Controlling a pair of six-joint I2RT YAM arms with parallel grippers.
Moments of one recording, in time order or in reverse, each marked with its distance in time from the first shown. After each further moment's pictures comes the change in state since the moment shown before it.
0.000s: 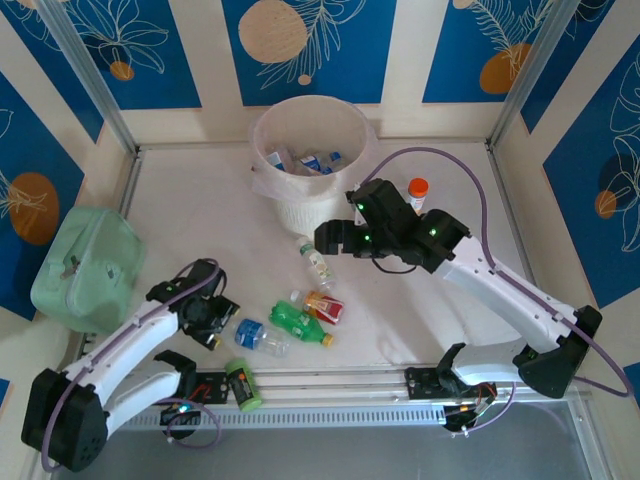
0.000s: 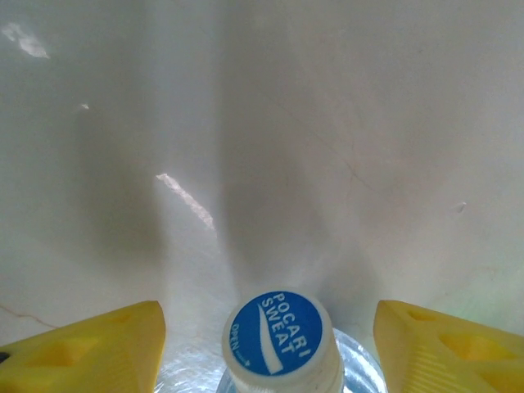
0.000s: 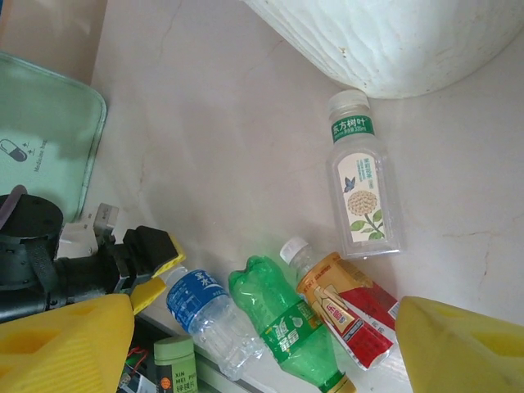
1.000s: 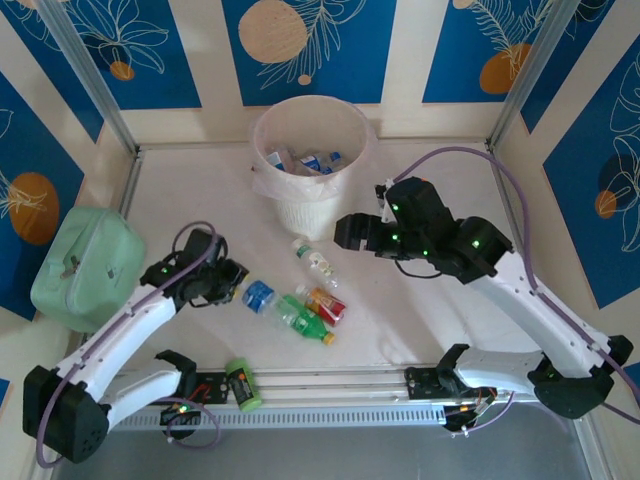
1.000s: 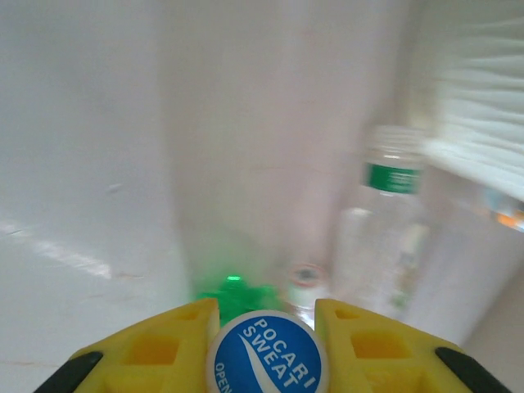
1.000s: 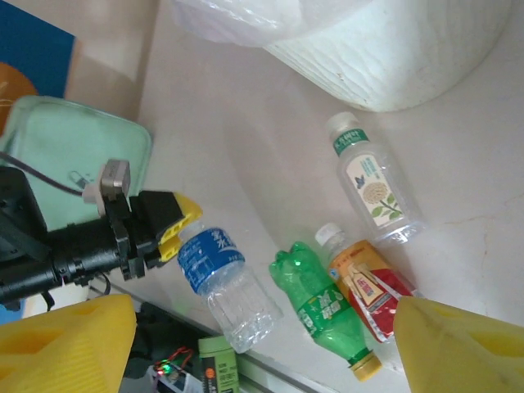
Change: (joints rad) left arm -0.010 0.003 0.282 0.126 0.021 0.140; right arm -0.024 -0.154 0.048 -0.087 -0.002 0.083
